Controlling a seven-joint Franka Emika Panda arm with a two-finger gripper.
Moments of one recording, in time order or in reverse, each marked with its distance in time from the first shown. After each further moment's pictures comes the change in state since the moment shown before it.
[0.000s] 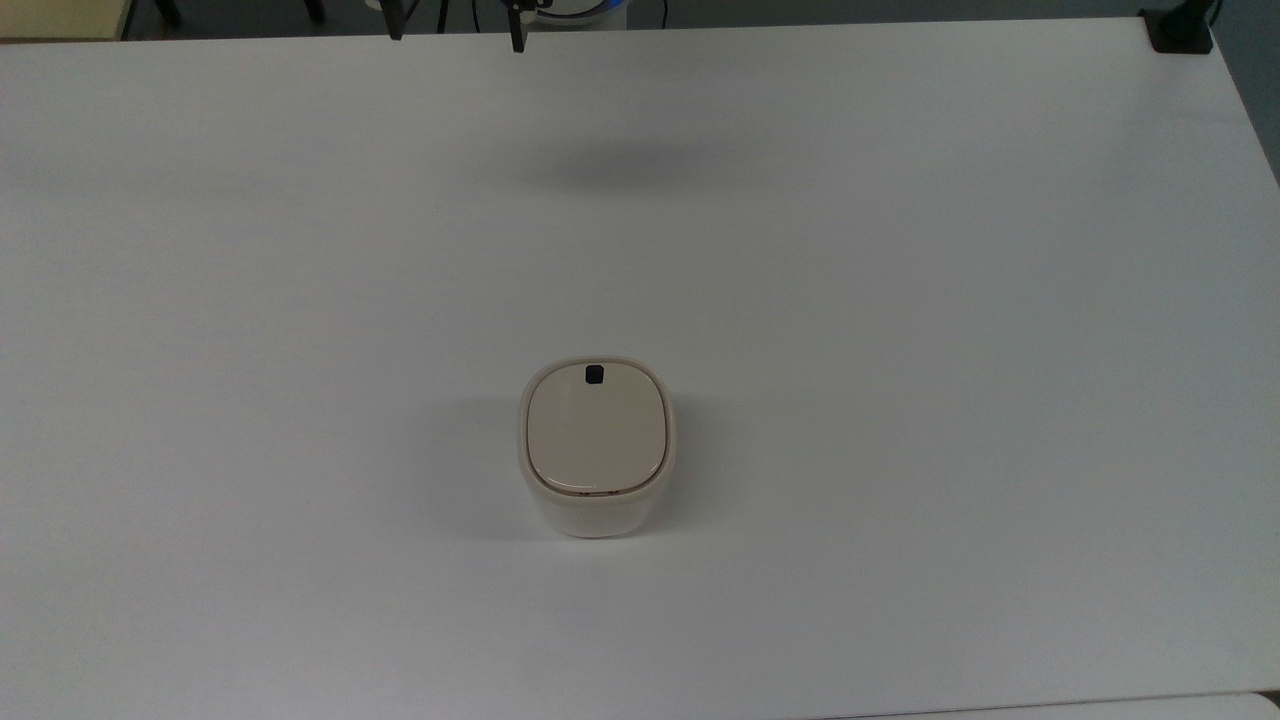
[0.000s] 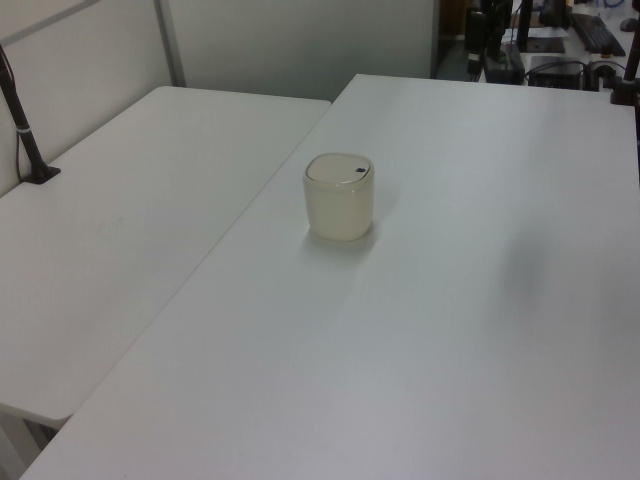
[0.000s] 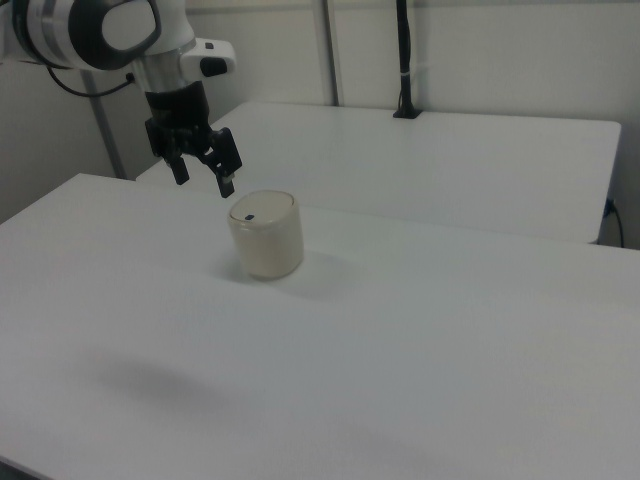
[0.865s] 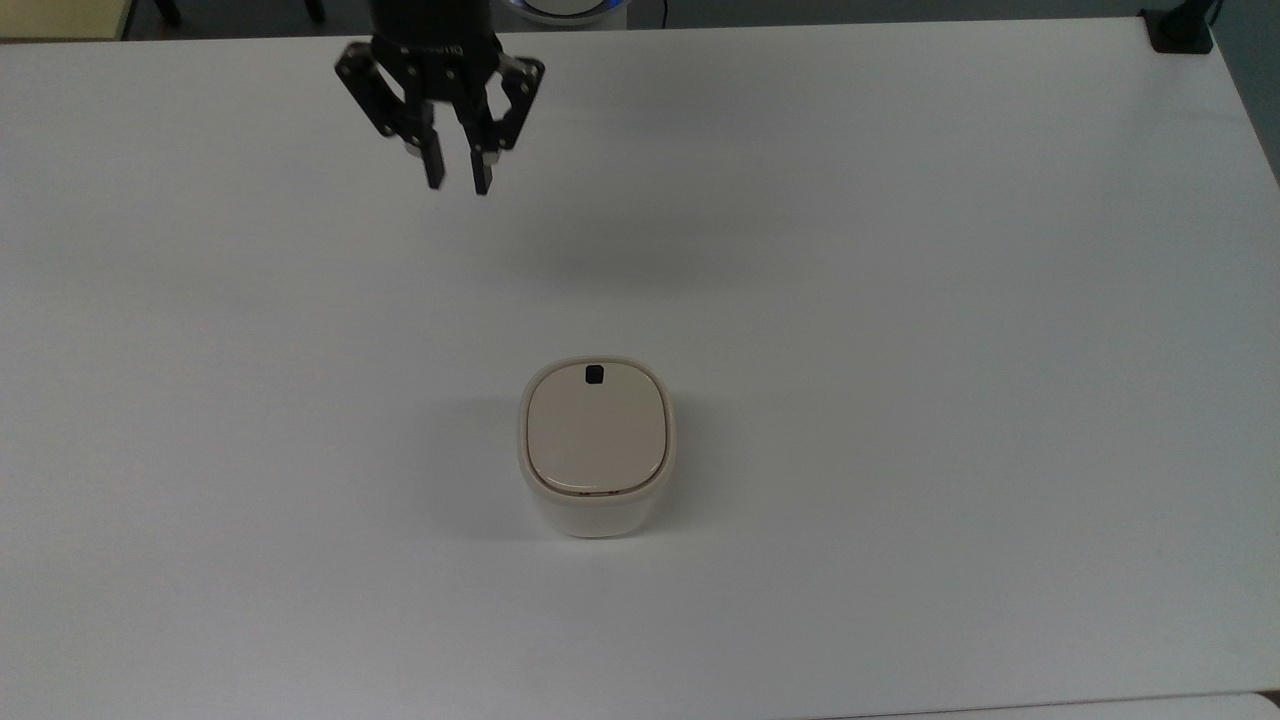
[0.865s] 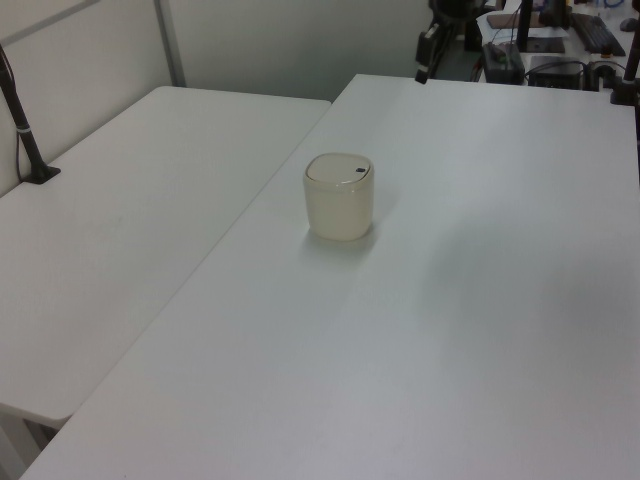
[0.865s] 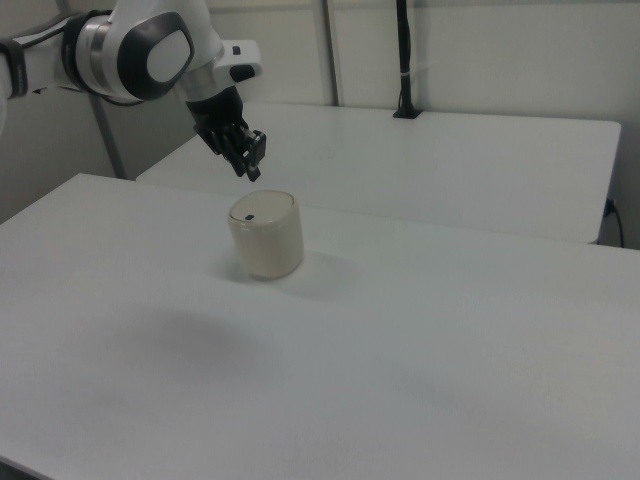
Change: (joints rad) arm 0.015 0.145 0.008 0.039 0.000 0.332 0.085
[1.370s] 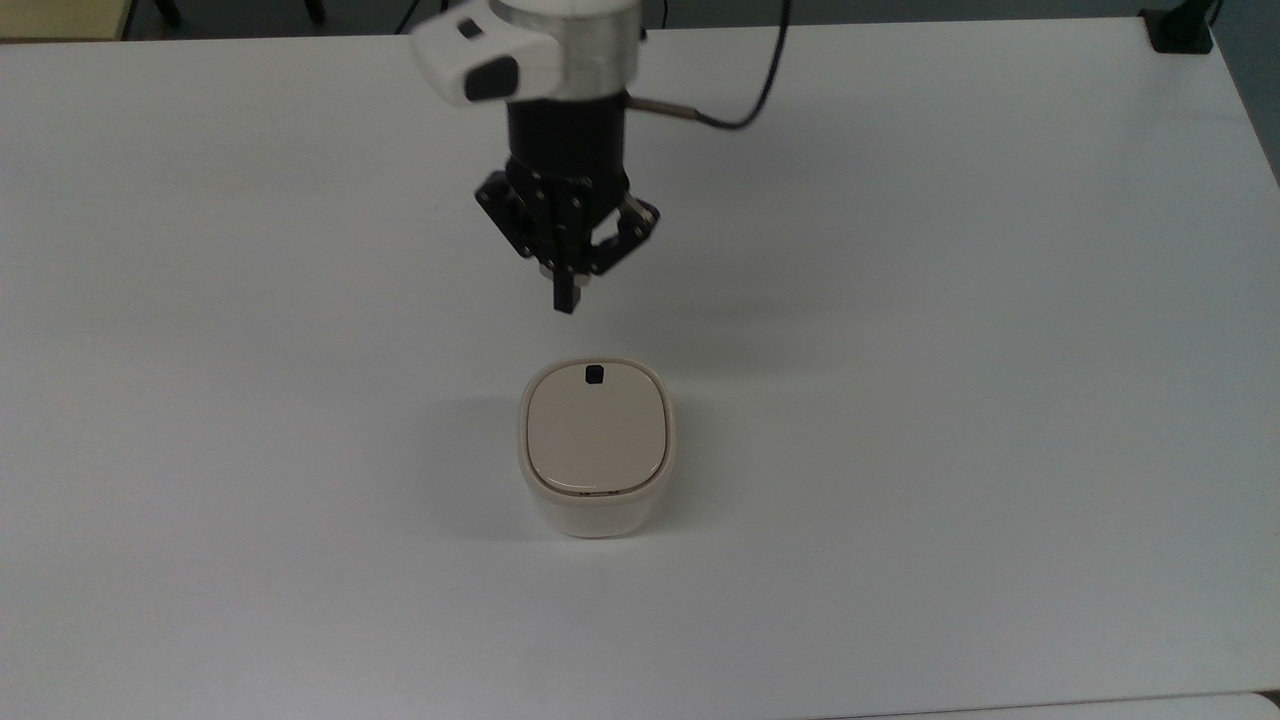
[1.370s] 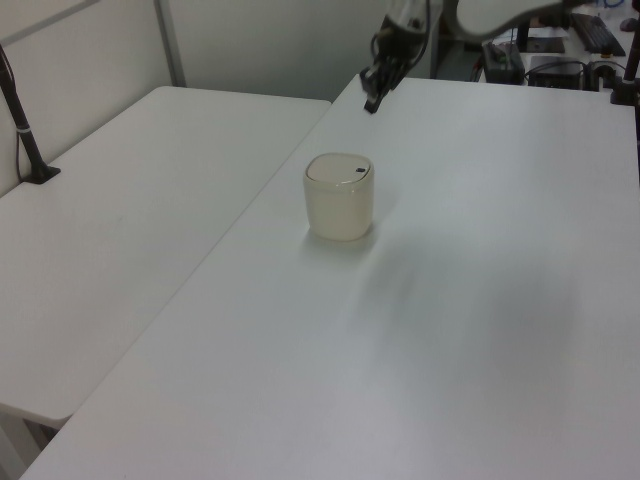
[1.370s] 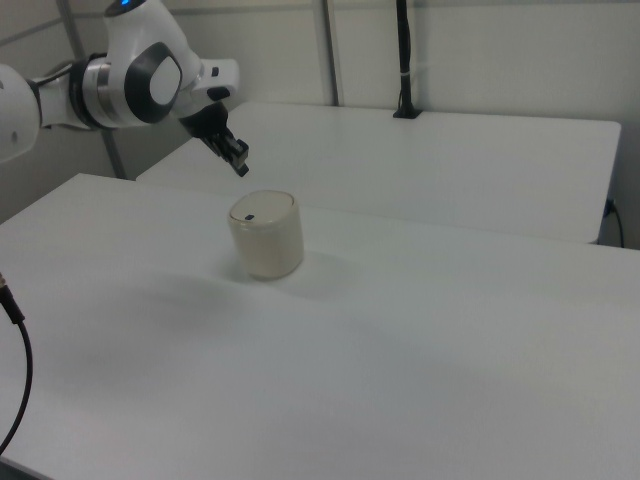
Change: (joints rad) arm 0.135 0.166 0.005 0.066 -0.137 0.210 0.365
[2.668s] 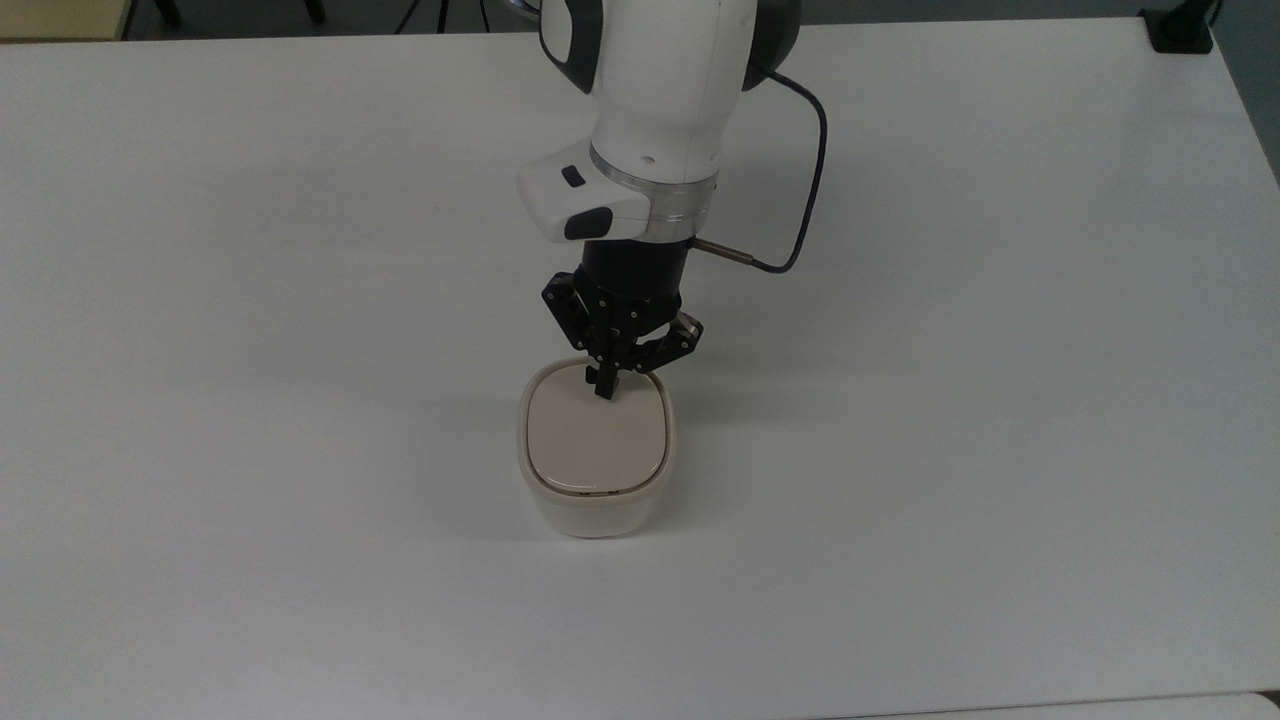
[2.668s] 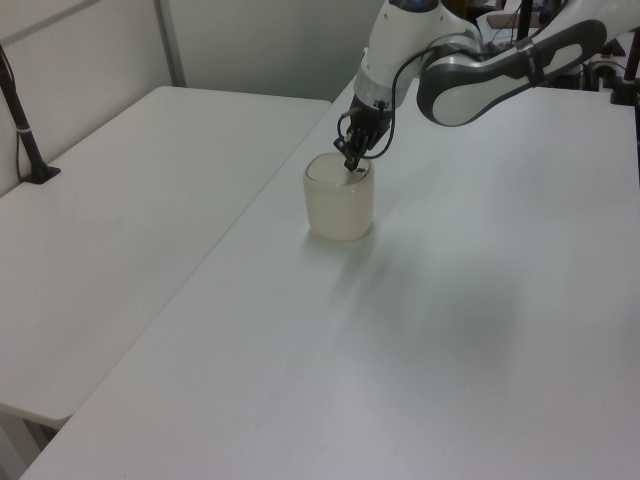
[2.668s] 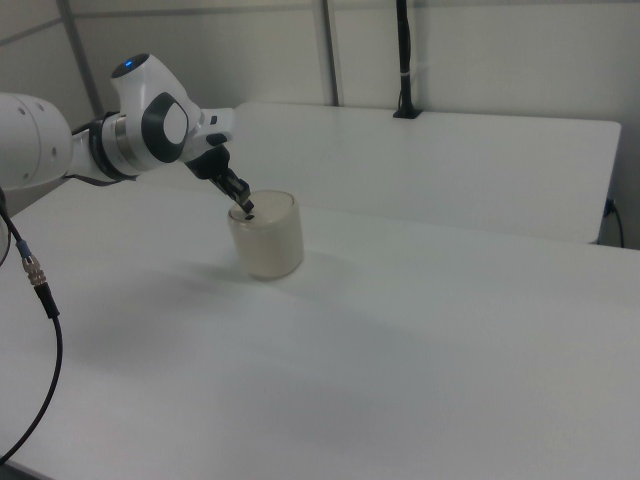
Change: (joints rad) arm 0.066 0.170 0.001 0.010 -0.204 0.101 0.242
